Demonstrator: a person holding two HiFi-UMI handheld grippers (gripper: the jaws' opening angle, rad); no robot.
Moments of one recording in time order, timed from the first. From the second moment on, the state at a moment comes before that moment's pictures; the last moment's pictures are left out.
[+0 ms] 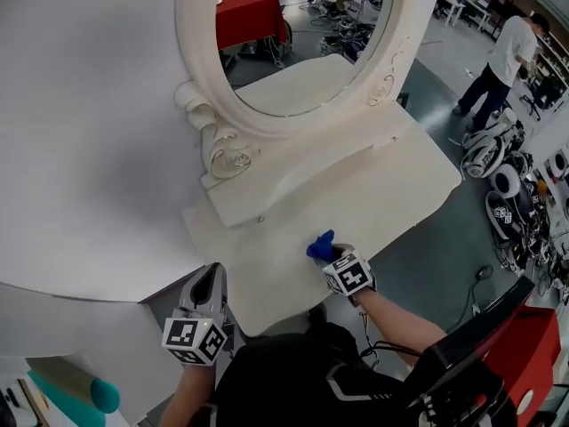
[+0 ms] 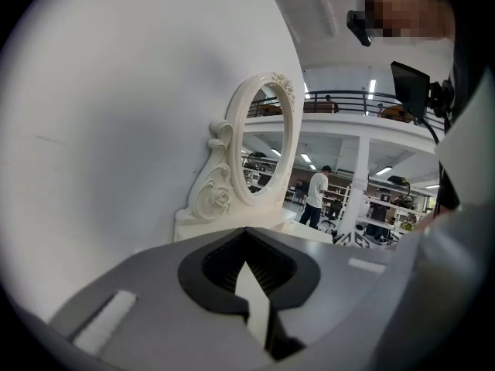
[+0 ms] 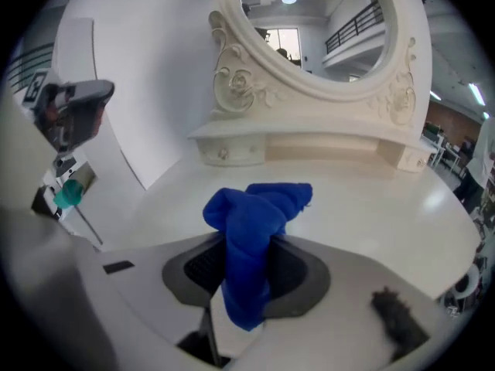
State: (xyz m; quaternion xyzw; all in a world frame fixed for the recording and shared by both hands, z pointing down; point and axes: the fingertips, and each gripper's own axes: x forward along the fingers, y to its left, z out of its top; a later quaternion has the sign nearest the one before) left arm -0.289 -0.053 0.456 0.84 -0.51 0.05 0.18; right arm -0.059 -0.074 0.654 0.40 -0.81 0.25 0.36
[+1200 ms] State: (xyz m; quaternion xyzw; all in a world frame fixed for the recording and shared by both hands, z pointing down) left arm -0.259 -0.057 0.460 0.86 -0.47 0.05 0.20; right arm 0.000 -0.004 0.670 0.43 -0.79 0.27 0.35
